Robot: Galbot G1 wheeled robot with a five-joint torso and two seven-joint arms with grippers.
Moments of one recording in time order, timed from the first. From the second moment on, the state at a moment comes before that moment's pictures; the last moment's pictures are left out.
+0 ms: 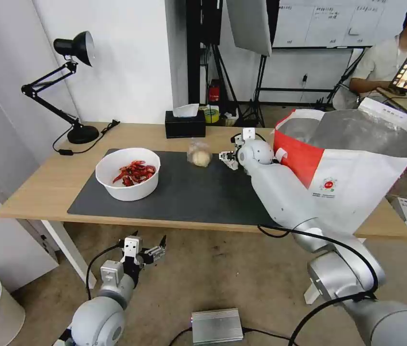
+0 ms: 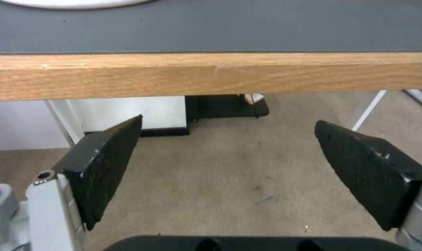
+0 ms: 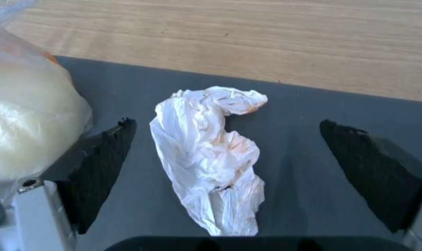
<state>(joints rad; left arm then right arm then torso) 1.44 -1.04 -0.27 -2.03 -0.47 0.21 -0.25 -0.16 1.44 0.01 0.89 0.63 -0.72 0.27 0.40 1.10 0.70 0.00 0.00</state>
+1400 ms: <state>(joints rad) 1.44 -1.04 -0.26 -2.03 -0.47 0.21 -0.25 -0.15 1.47 0.05 0.79 0.57 -0.72 0.14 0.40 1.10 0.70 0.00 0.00</state>
